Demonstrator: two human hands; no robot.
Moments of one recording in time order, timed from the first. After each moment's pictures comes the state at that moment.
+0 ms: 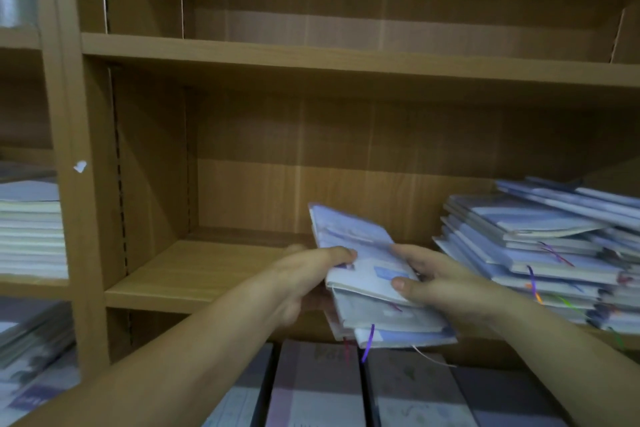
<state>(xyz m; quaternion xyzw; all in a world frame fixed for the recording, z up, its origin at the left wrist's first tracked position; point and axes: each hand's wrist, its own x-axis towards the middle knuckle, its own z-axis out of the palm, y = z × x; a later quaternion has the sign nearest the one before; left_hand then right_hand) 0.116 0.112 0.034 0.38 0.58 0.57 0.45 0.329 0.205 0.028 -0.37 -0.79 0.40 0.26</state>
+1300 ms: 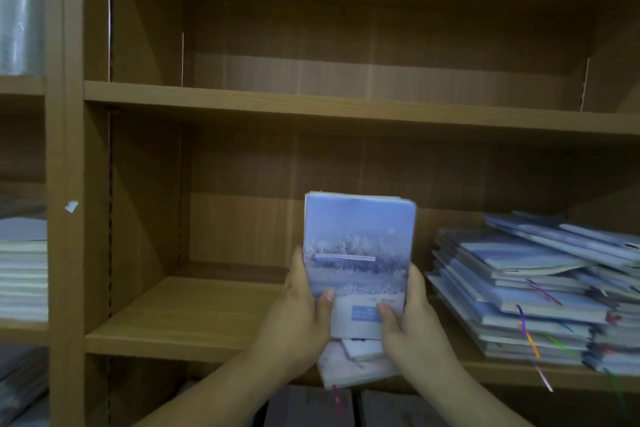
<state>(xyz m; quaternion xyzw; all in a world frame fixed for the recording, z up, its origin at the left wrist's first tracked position) 0.108 0.114 0.008 0.61 0.60 0.51 0.06 0.288 0.176 0.008 -0.37 -0.77 0.22 0.47</state>
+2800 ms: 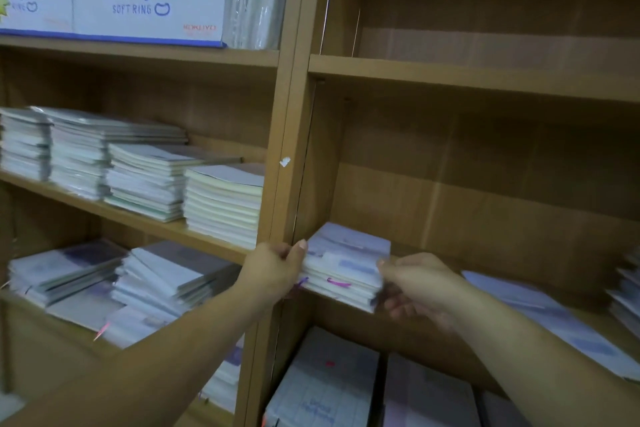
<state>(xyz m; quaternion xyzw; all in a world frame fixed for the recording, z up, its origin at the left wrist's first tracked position) -0.089 -0.033 -0.004 0.34 0.75 0.56 0.08 0.090 0.108 0.032 -0.39 -0.74 0.49 0.23</state>
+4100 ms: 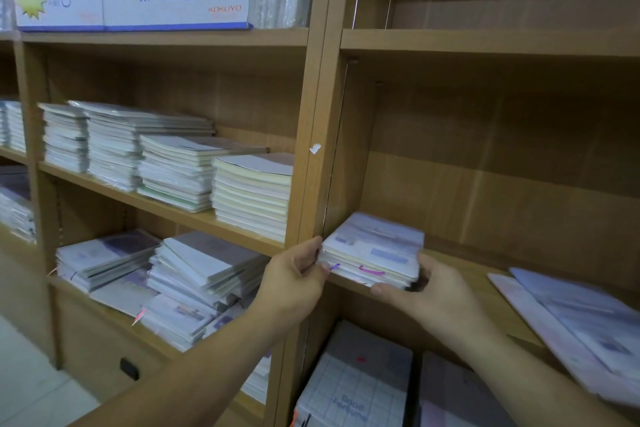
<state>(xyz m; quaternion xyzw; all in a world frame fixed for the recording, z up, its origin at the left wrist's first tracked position) -0.106 -0.034 -0.052 0.39 0.64 0.66 0.07 0.072 0.111 -0.021 -0.23 -0.84 0.36 0.34</state>
